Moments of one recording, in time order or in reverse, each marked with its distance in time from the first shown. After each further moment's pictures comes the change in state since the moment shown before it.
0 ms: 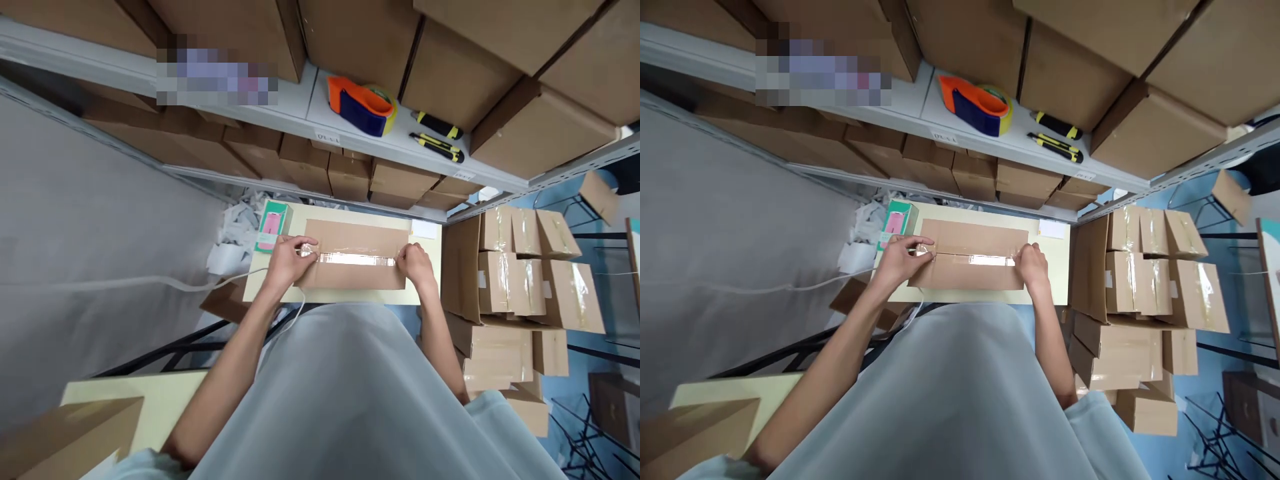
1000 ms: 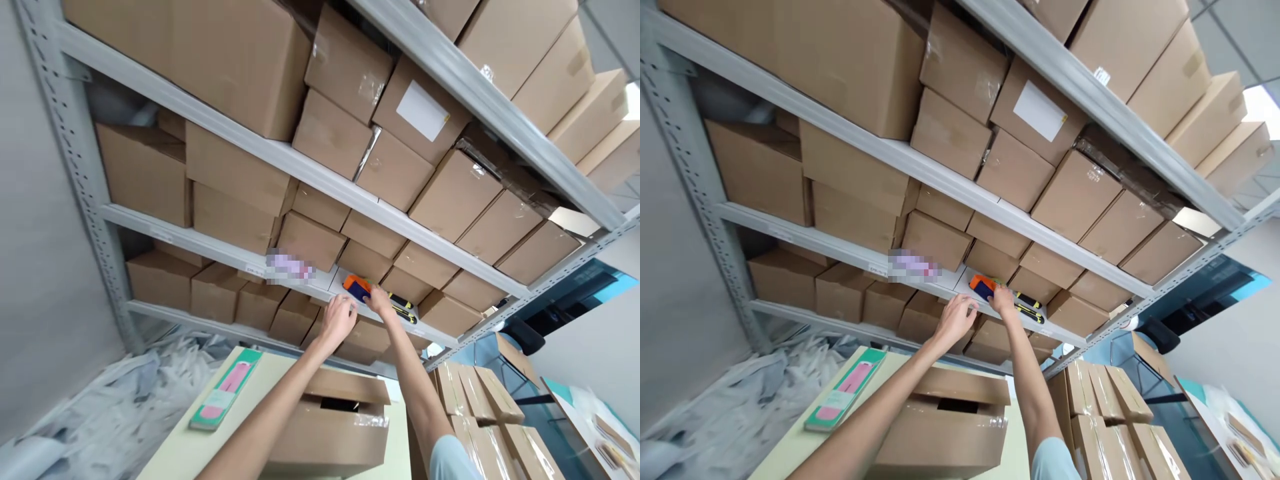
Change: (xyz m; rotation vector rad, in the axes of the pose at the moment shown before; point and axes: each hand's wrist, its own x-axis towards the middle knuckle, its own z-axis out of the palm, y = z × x) left_hand 0.107 0.192 -0.066 -0.094 0.298 0.540; right_hand 0.078 -0.234 -0.184 -0.229 0.503 -0.376
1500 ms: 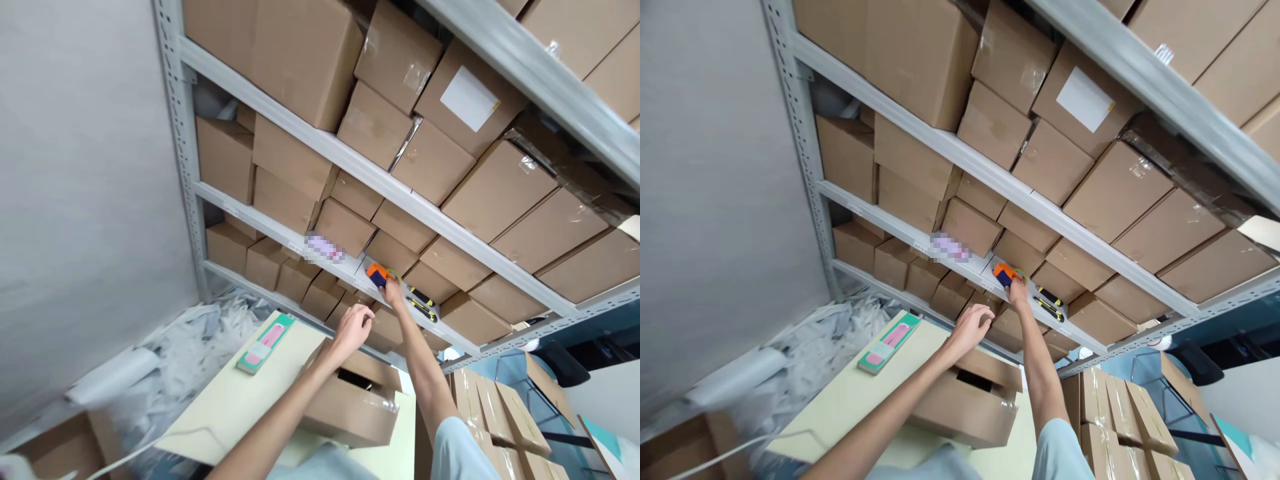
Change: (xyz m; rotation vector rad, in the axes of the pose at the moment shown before) left_hand -0.076 -0.006 0.004 -0.135 0.018 -0.086; right_hand 0.018 0.000 0.039 0.059 -0.051 -0.017
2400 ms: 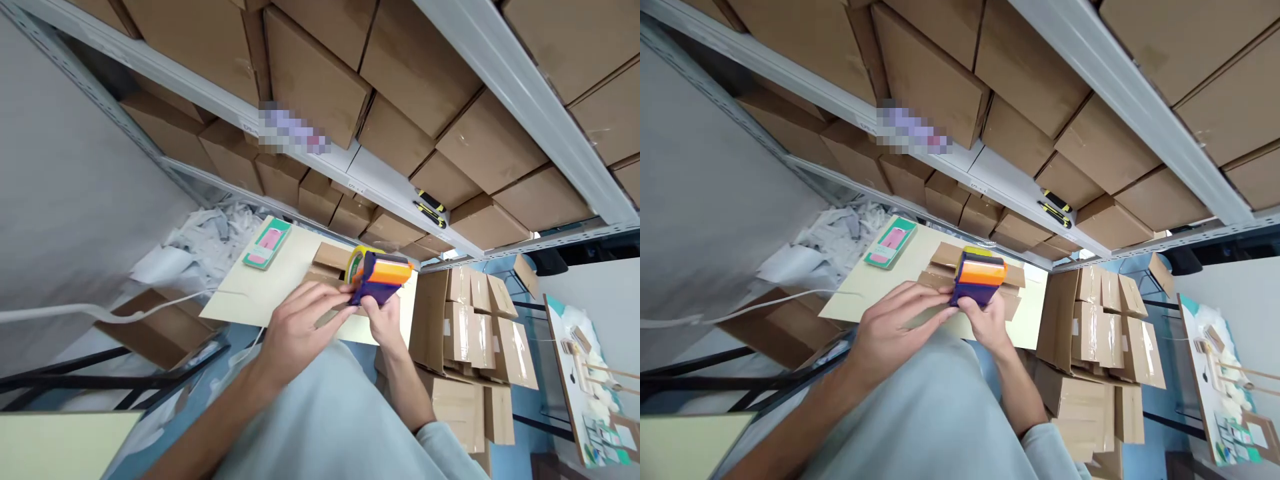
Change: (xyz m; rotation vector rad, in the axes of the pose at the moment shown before) left_hand -0.155 0.078 -0.094 -0.151 0.078 0.205; right_hand -0.295 -0.010 0.033 1.315 -0.057 -0.107
